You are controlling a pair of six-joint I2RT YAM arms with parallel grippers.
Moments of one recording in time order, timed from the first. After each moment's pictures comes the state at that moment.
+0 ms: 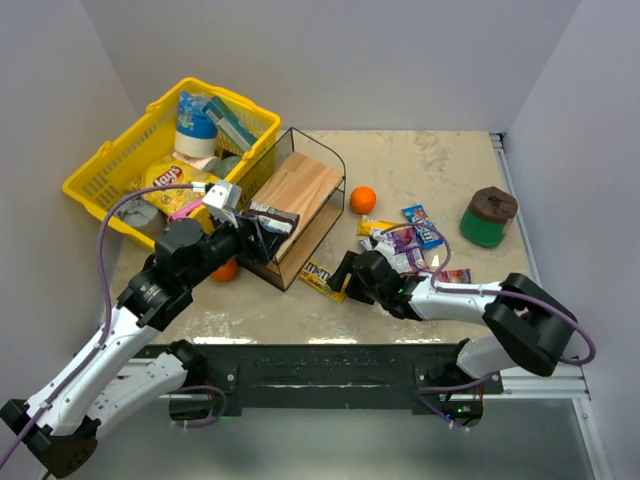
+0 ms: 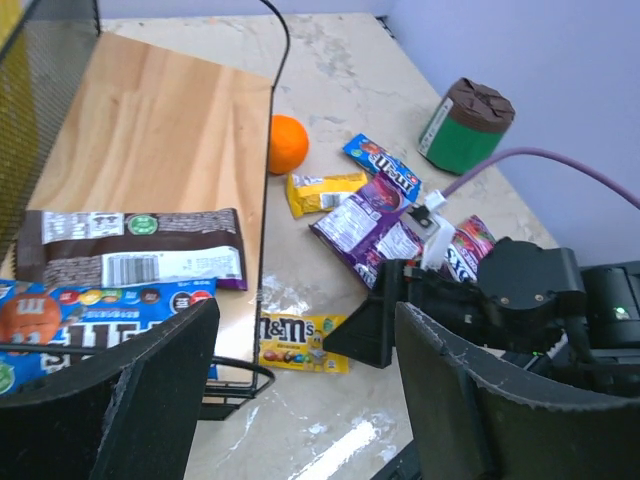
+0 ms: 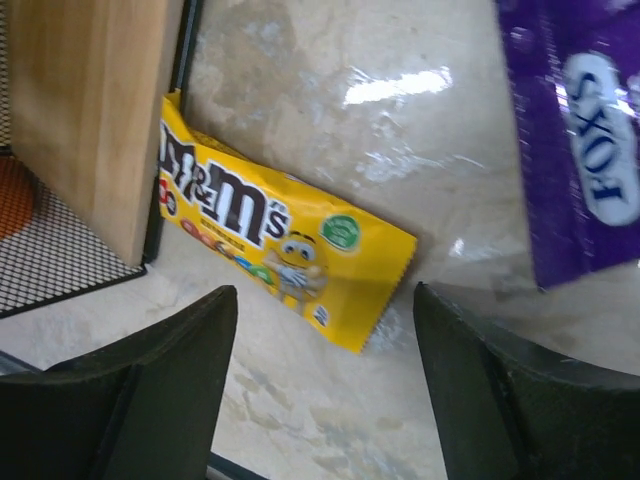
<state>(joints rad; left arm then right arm) -0.61 0.73 0.87 -0.32 0.04 -0.38 0.88 1.40 0.54 0.09 0.23 1.09</state>
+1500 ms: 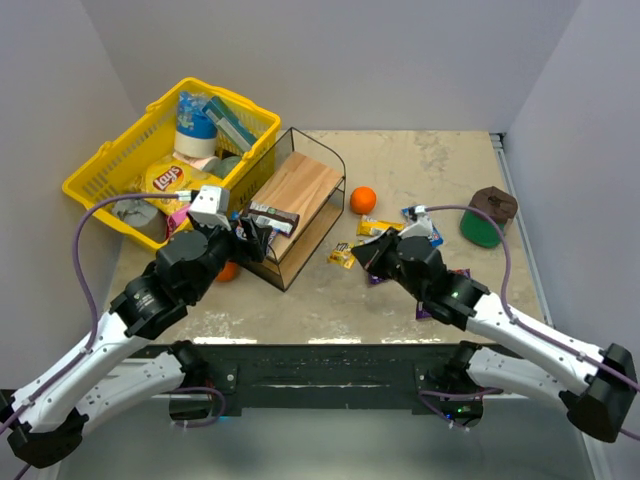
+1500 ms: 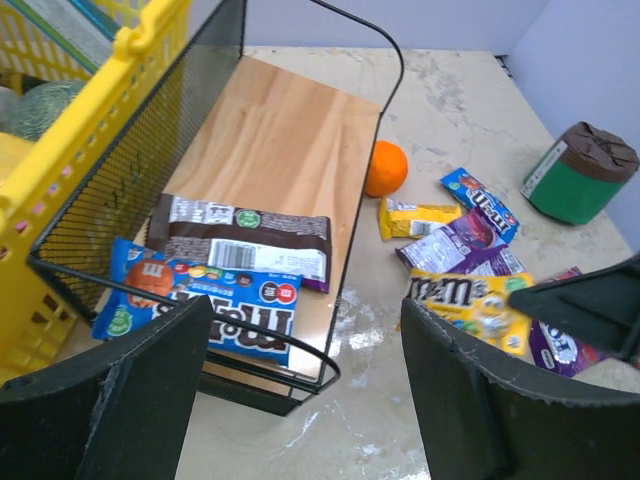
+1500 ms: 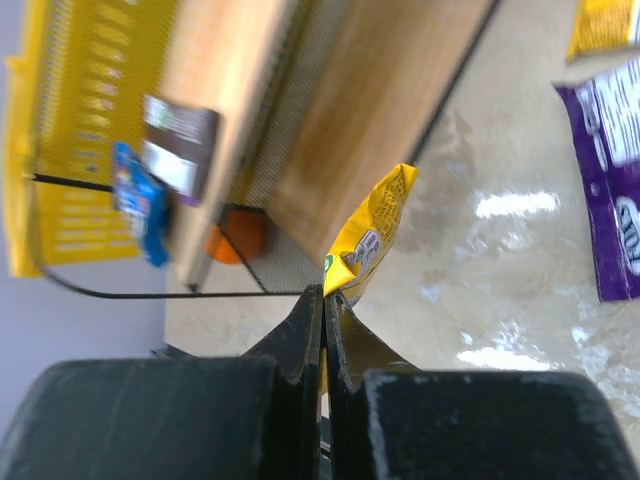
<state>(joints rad) -0.79 0.72 0.91 -0.40 -0.40 -0.36 0.85 0.94 0.65 -0.12 0.30 1.04</state>
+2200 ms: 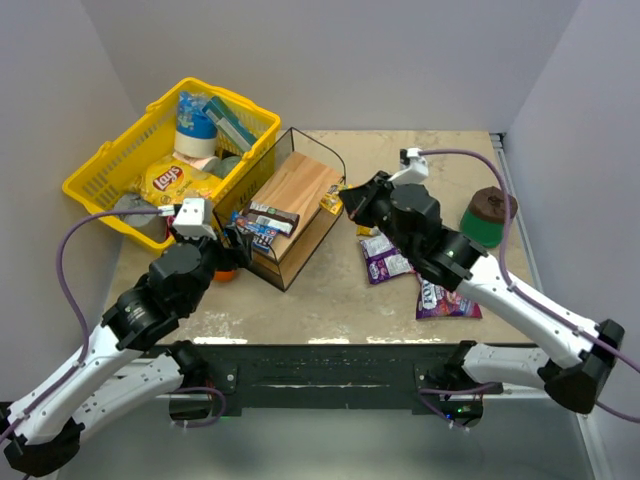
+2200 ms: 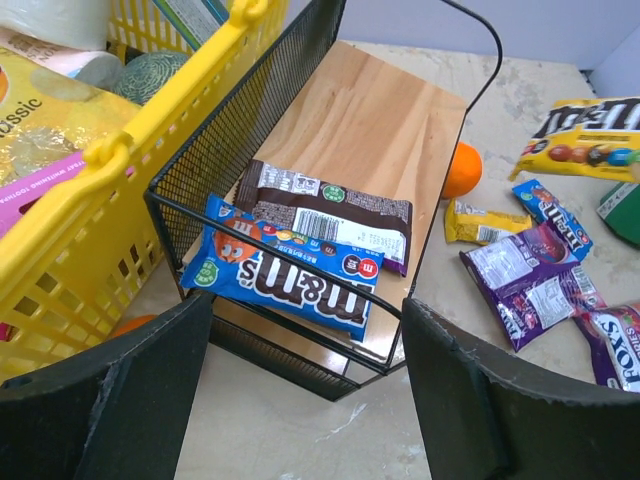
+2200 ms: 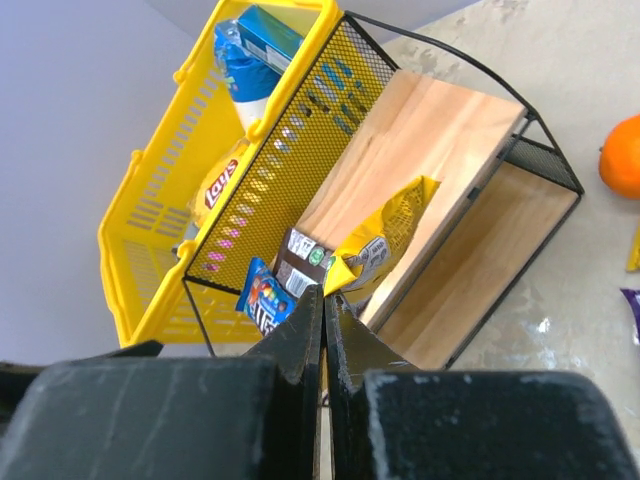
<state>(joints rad) -0.79 0.63 0.85 -0.48 -0.57 -0.39 0.84 1.11 1.14 -0.21 0.40 0.83</state>
